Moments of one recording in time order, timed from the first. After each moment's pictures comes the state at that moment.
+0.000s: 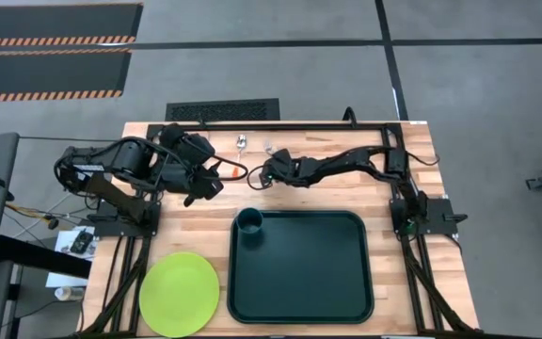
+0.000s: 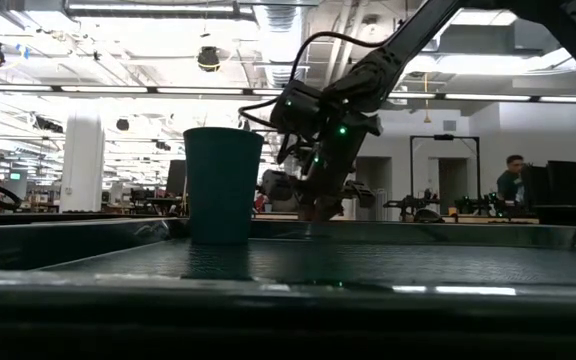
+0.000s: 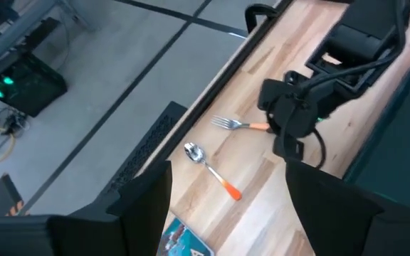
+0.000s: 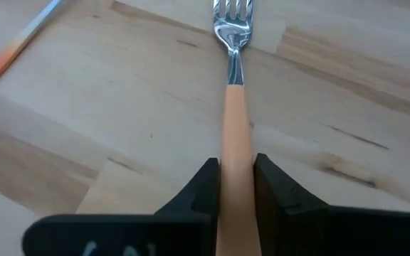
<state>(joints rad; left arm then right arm) -0.22 1.48 1.93 -1.57 -0.82 -0.60 -0.20 2.13 1.32 -0.30 0.45 0.85</state>
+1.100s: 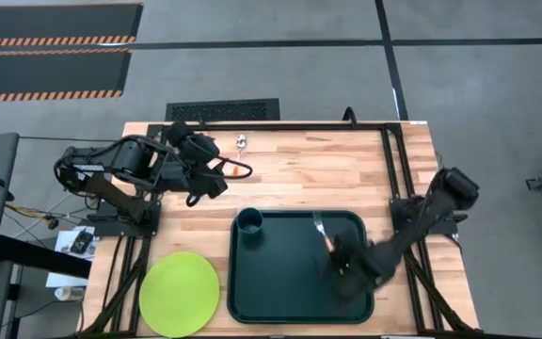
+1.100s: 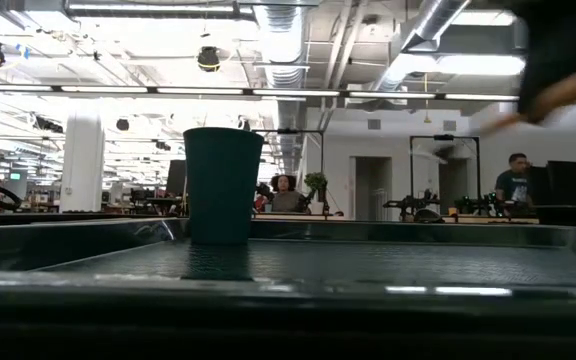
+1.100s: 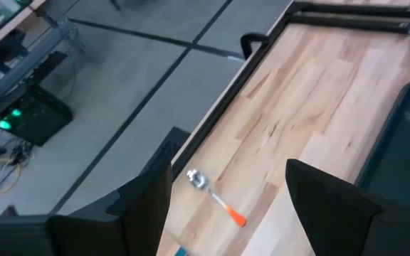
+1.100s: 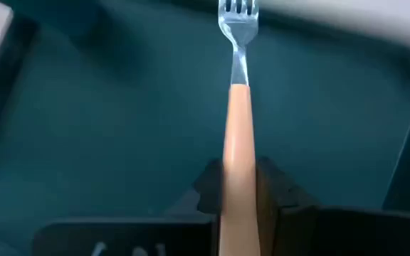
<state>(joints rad) -0.22 1.48 1.93 -1.44 -0.85 -0.46 0.69 1.70 1.28 -1.09 0.53 1.96</state>
